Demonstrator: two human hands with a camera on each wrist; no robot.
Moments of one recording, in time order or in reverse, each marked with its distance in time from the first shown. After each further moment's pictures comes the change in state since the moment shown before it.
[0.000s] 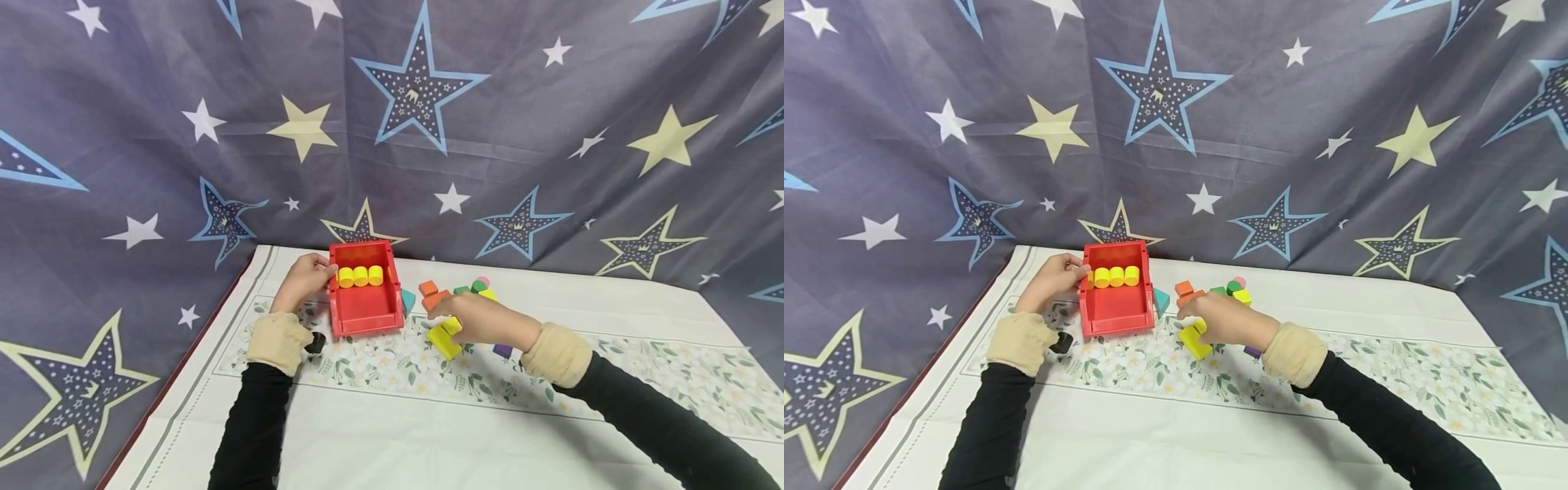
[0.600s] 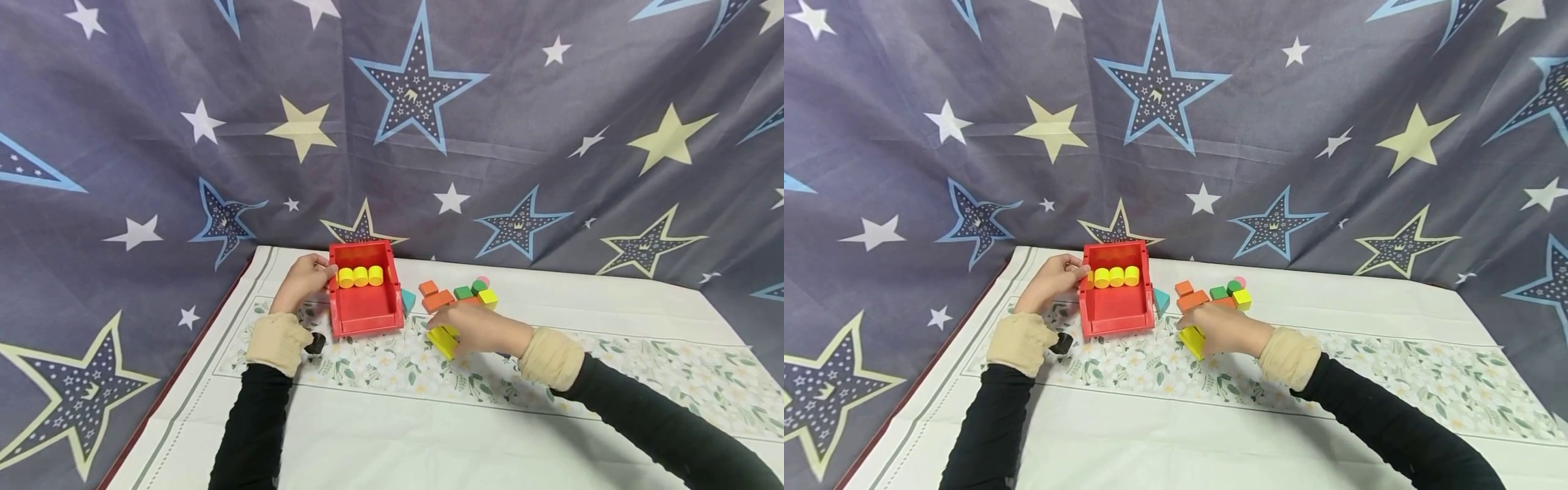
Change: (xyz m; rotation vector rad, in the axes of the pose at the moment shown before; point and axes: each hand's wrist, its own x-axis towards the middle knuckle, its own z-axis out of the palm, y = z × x) left_hand 0.001 0.000 0.001 0.001 0.006 0.002; right_hand 0.005 0.005 0.019 -0.020 -0.078 0.033
